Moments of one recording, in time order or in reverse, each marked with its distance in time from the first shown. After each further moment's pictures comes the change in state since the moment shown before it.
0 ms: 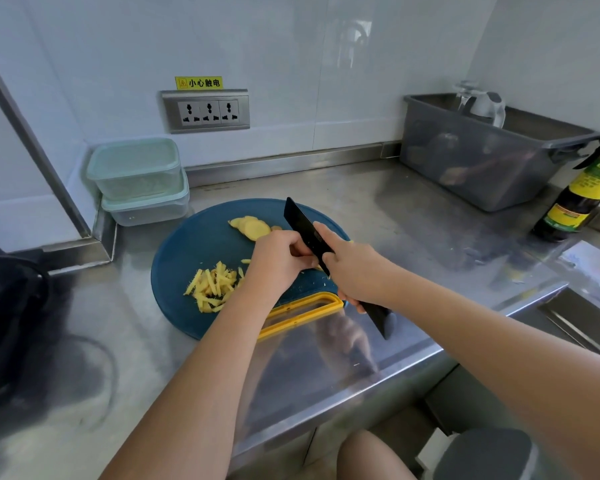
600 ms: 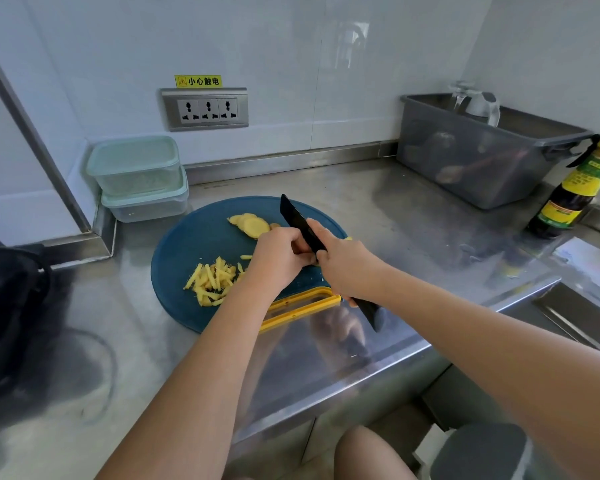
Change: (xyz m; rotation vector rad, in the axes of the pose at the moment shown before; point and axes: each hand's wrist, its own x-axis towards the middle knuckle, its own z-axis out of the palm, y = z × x) left_hand -0.002 0.003 0.002 0.043 -0.012 -0.001; right_hand 0.000 -0.003 0.008 -0.057 0.038 -0.016
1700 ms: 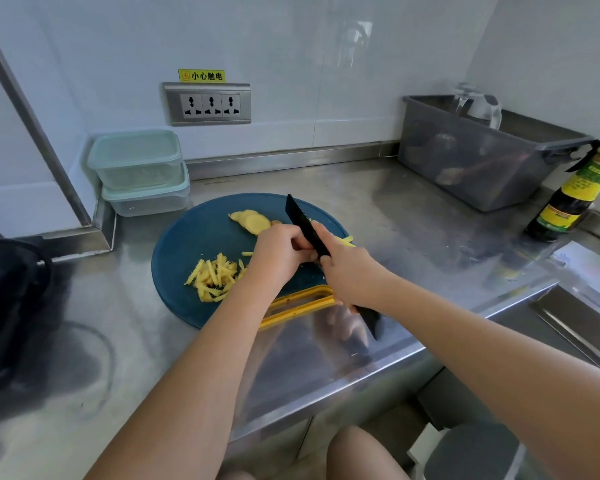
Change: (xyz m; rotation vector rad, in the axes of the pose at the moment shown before) left_hand 0.003 0.001 -0.002 0.008 -0.014 -0.012; right_hand -0.008 -0.001 0.003 -0.011 -0.041 0.033
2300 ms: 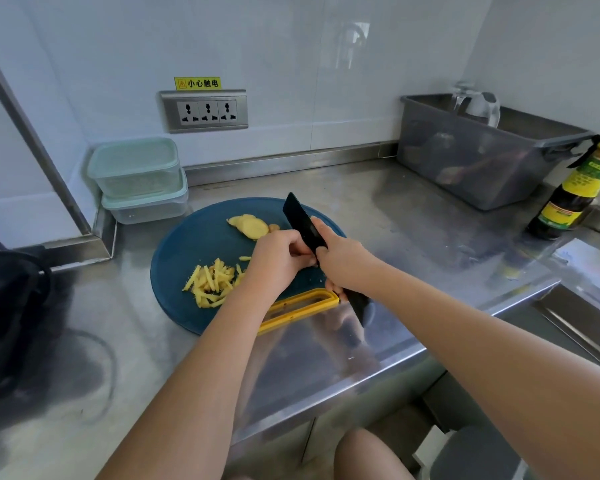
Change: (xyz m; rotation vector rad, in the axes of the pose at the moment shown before) left_hand -0.009 0.001 0.002 -0.069 0.011 0.024; right_hand 0.020 0.005 0.000 0.167 0.023 0.078
